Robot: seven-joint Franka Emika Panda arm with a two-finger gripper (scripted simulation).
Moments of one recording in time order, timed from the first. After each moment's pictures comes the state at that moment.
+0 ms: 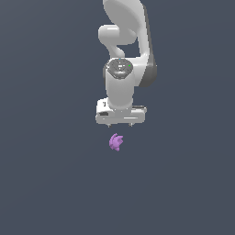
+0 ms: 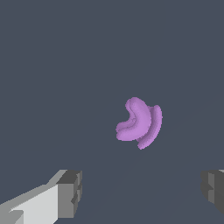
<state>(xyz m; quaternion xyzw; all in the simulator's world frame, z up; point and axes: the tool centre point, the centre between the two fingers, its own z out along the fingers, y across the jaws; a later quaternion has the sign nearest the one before) -0.010 0.013 0.157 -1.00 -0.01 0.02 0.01</state>
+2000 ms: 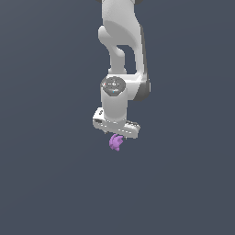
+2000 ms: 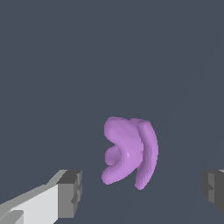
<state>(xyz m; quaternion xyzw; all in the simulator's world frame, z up) 0.011 -0.007 0.107 -0.99 0.15 0.00 0.00</state>
